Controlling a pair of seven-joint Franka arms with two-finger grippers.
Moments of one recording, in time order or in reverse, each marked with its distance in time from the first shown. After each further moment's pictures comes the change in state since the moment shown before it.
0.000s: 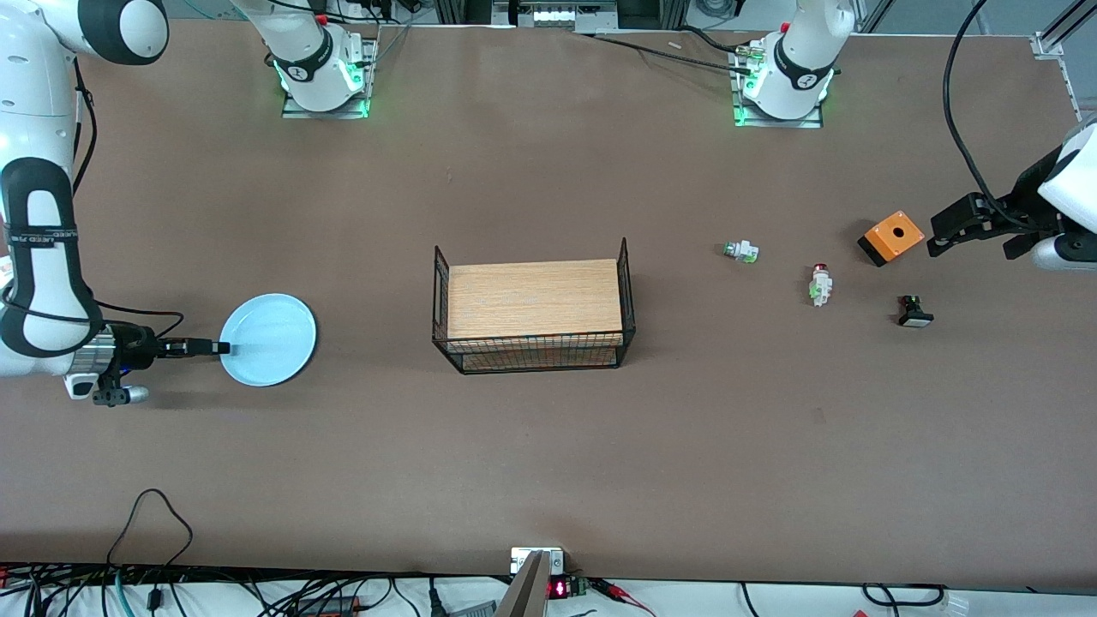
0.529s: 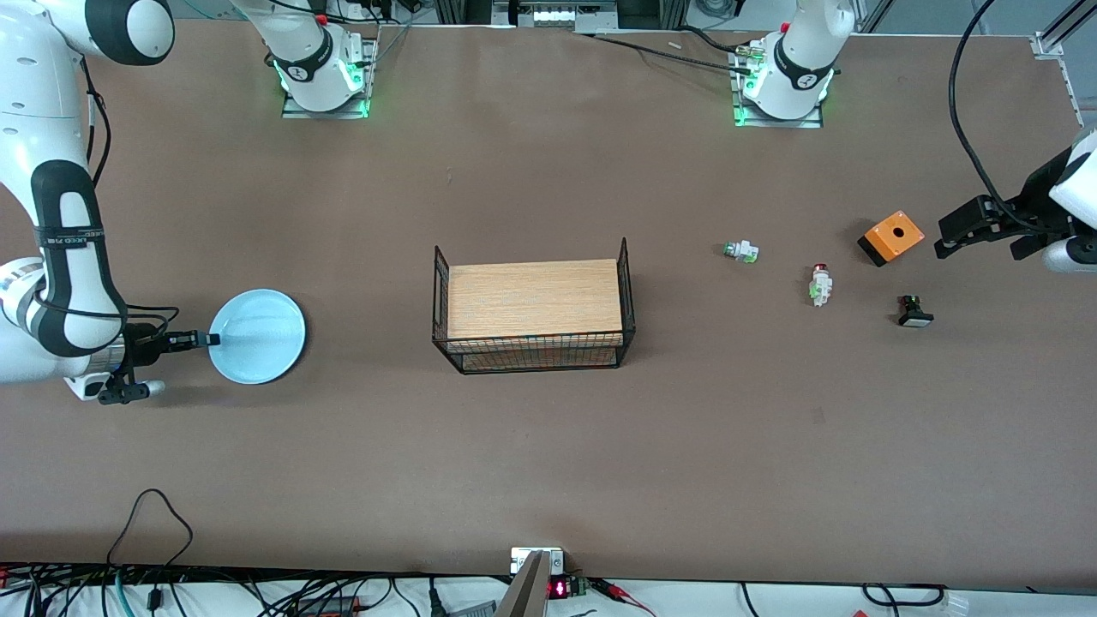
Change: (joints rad) left arm -0.001 0.002 0.013 0.000 0.000 0.001 -0.001; right arm 0.030 0.000 -0.001 -0.001 -0.174 0.010 0.002
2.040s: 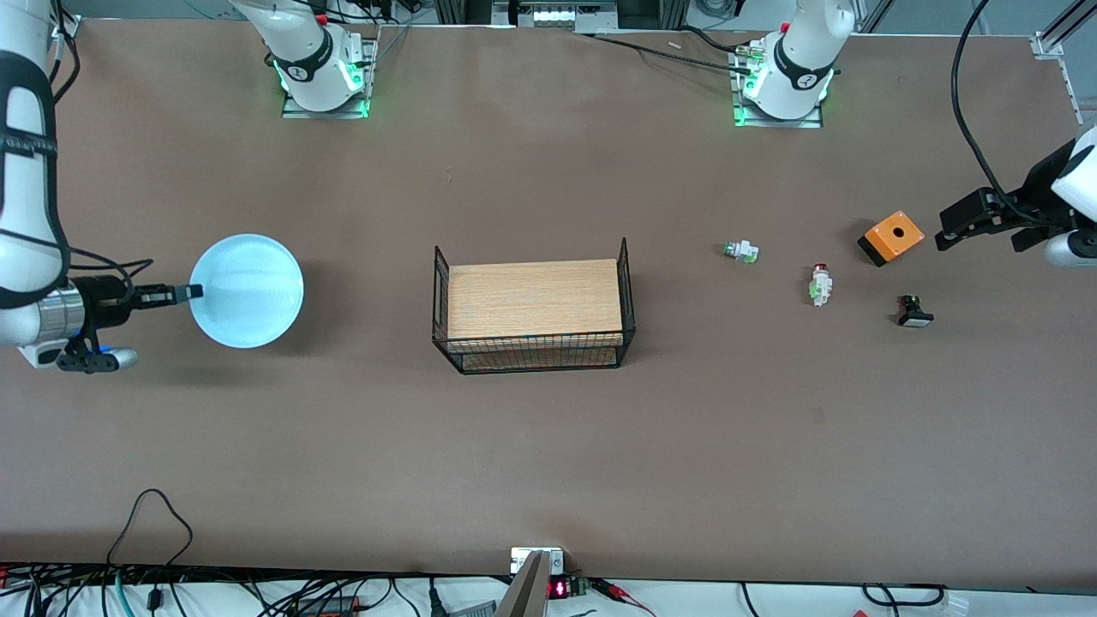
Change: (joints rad) left arm 0.001 0.001 0.001 0.018 0.000 -0.057 -0.005; right arm 0.086 -0.246 -0.001 -0.005 -0.056 -0.323 0.246
